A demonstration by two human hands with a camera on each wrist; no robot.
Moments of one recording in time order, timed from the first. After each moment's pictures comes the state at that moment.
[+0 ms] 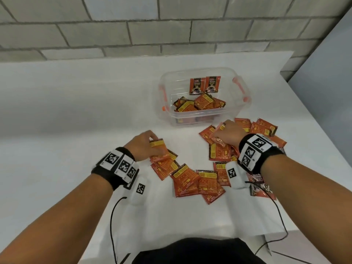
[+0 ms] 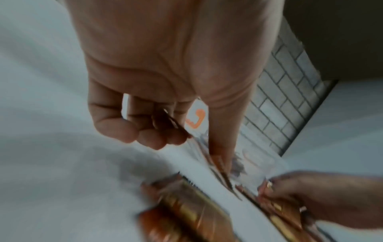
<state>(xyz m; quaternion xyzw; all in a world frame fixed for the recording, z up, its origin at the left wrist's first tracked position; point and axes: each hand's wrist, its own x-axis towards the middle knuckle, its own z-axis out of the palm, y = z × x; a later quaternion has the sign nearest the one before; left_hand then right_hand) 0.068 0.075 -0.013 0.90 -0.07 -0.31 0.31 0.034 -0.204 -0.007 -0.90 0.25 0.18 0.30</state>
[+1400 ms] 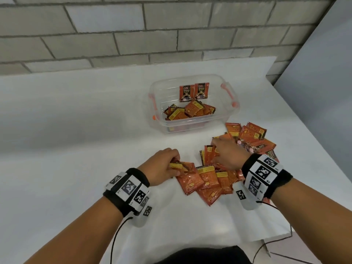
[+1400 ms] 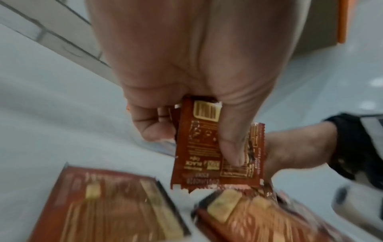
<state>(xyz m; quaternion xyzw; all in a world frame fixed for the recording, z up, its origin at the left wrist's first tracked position) 0.034 0.026 -0.015 0.87 -0.33 -0.26 0.26 -0.006 -0.210 -0.007 -0.97 0.05 0.22 0.12</state>
